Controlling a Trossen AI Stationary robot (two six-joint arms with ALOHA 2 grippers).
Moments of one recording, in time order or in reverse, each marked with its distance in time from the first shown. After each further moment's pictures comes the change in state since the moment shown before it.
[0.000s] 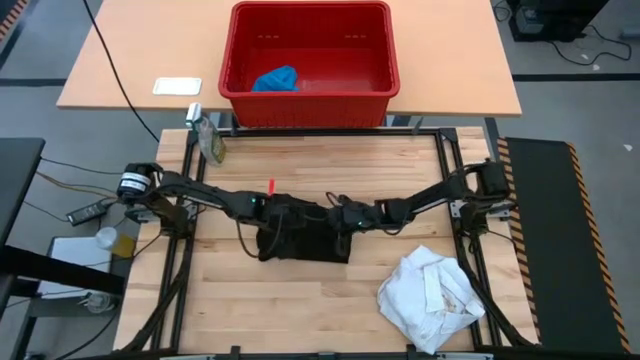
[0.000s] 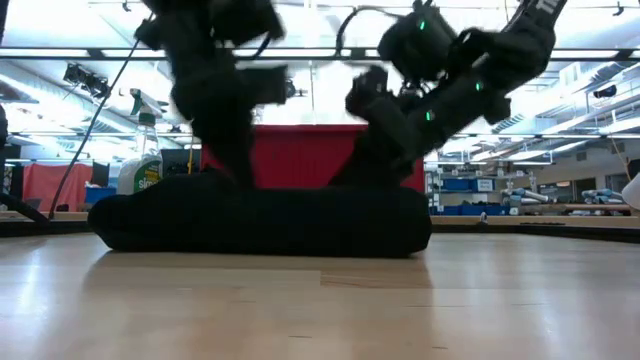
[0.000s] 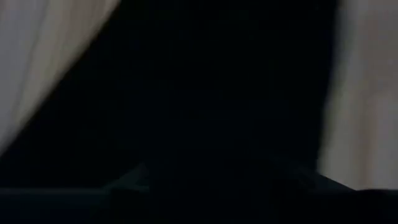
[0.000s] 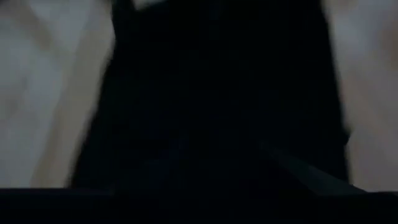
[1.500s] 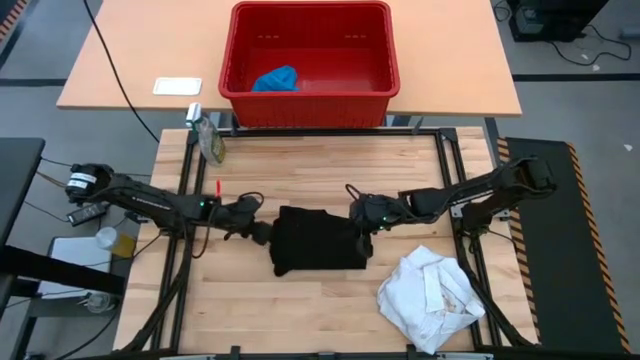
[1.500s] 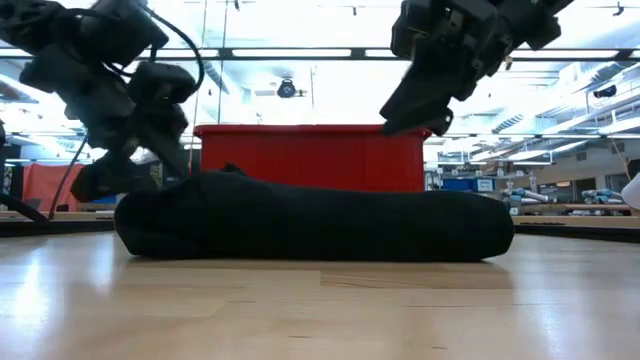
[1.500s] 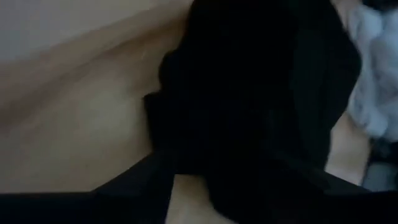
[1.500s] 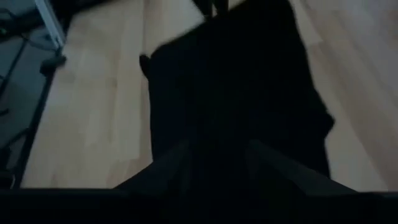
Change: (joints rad) left arm -0.016 -0.512 -0.608 0.376 0.013 -0.950; right arm 0.056 -0.371 0.001 -0.444 -0.085 0.178
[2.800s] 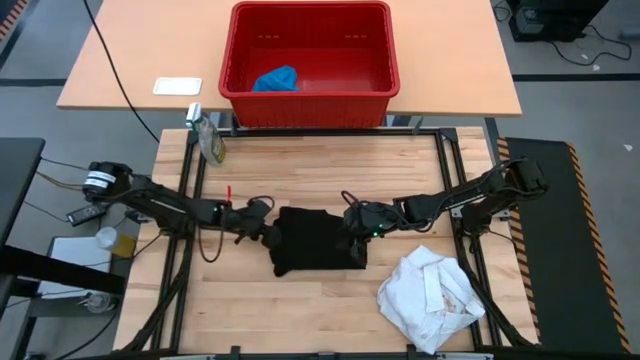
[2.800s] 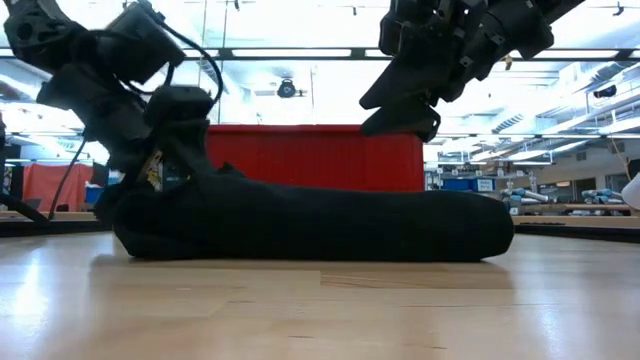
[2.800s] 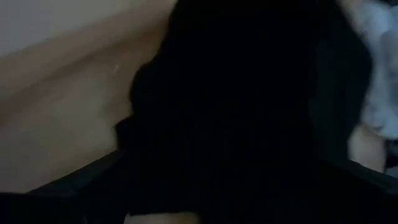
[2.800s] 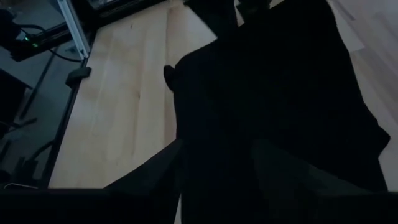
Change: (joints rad) left arm -0.006 0.209 0.010 0.209 -0.019 0.050; right arm 0.042 0.083 0.000 0.156 -0.021 0.046
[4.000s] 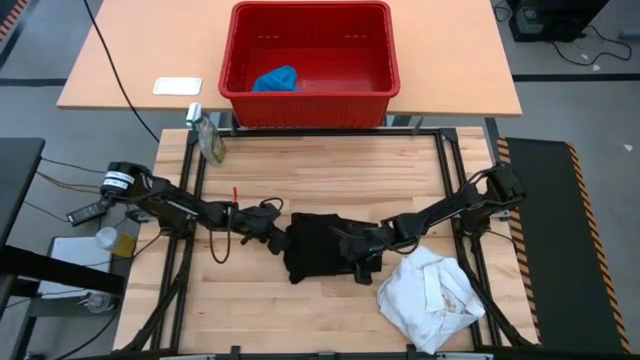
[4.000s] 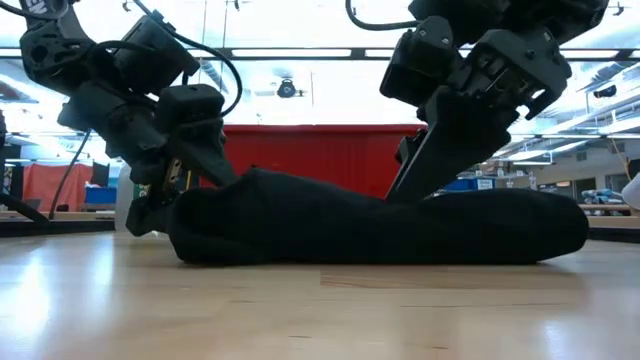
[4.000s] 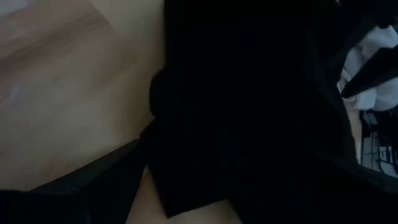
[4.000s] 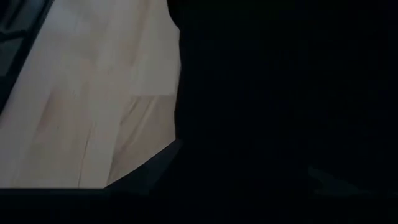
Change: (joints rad) left arm 0.019 0.182 0.002 0.268 0.109 0.134; right arm 0.100 0.200 0.000 0.008 -0.036 -0.138
